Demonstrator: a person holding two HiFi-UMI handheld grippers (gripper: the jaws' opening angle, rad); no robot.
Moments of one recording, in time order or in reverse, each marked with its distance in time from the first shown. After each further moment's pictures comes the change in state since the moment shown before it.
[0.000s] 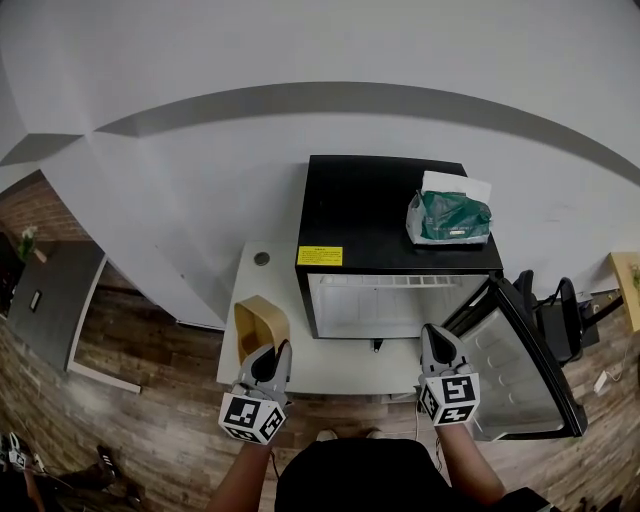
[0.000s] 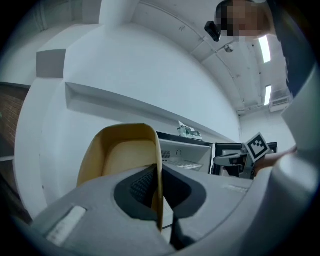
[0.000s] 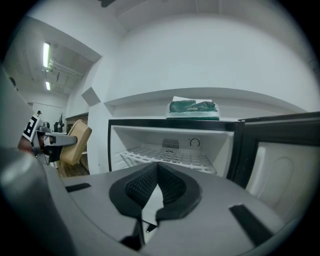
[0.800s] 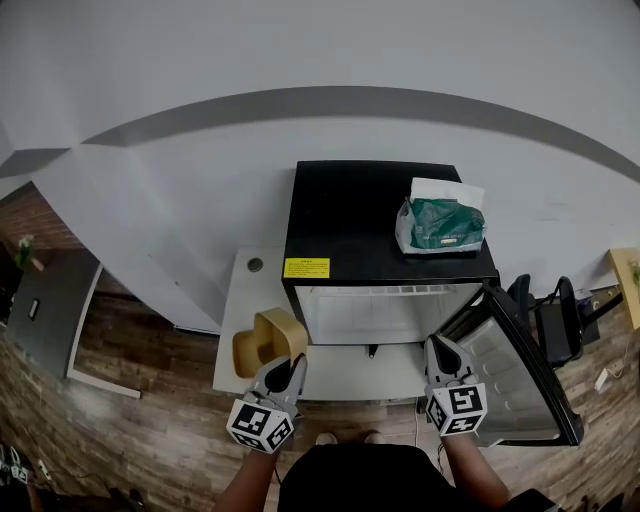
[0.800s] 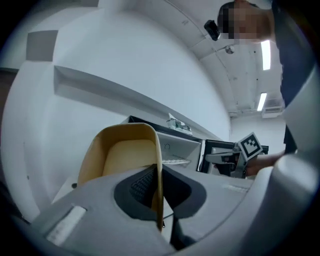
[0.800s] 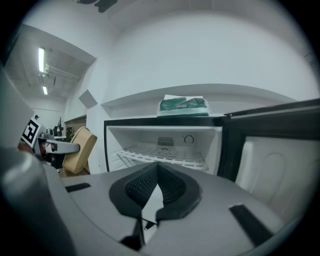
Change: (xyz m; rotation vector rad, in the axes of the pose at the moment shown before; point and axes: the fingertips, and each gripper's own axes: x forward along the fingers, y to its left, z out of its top) left arm 0.029 -0.042 -0.017 -0.055 0.068 -0.119; right arm -0.010 -0.029 -0.007 0.041 0.016 0.000
